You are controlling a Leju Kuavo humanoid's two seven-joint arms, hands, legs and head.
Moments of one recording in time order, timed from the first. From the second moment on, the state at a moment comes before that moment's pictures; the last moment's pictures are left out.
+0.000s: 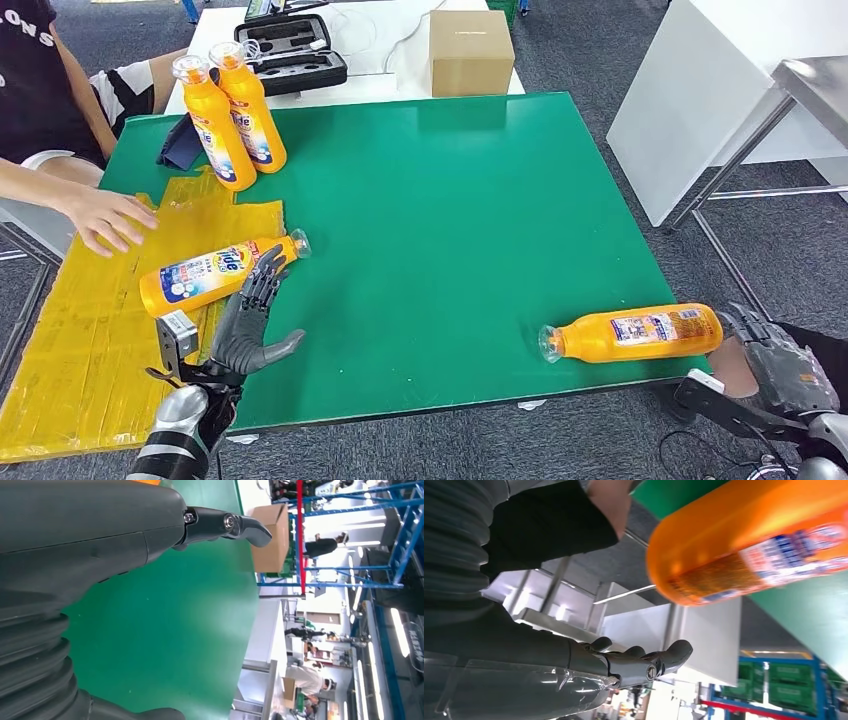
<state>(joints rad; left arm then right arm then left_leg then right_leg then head) -0.21 -0.07 -0.01 -1.05 0.01 -0.35 -0.57 0.21 -0.49 -0.31 -1.48 0.95 0.01 -0.31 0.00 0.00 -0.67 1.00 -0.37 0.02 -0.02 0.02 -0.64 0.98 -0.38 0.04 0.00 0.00</state>
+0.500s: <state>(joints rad) -0.20 -0.08 -0.05 -1.08 0.03 -0.35 -0.57 0.16 -0.48 -0.34 -1.41 1.04 -0.07 -0.32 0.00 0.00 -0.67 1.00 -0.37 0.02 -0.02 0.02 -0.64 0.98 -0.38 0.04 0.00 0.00</state>
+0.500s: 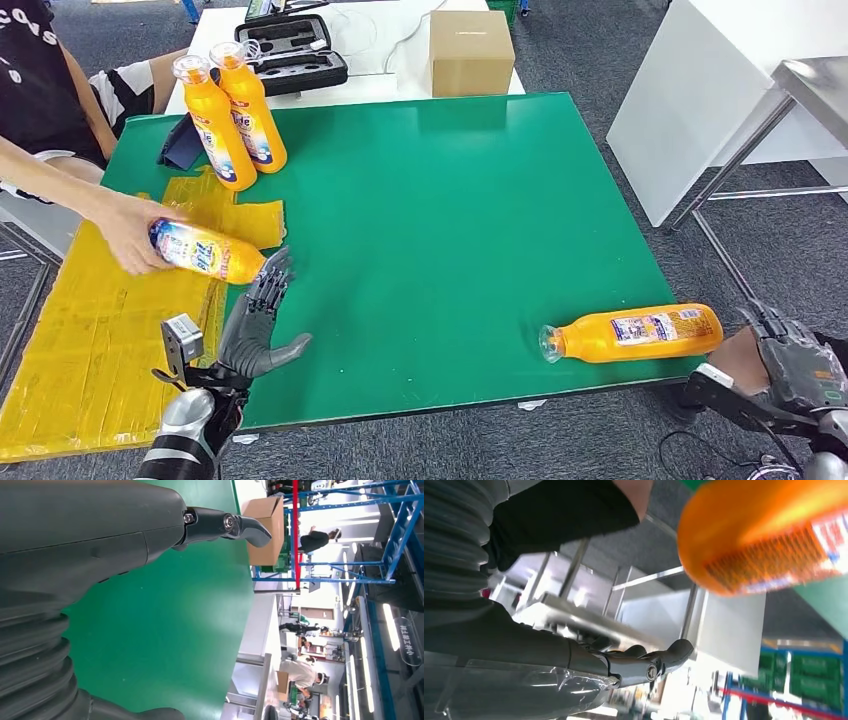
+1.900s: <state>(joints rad) -0.21 -0.10 -0.06 -1.07 0.07 -0.35 -0.57 -0.11 -0.45 -0.03 -1.09 1.15 -0.14 -0.20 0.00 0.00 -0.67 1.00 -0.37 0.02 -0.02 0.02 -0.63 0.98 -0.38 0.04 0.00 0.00</state>
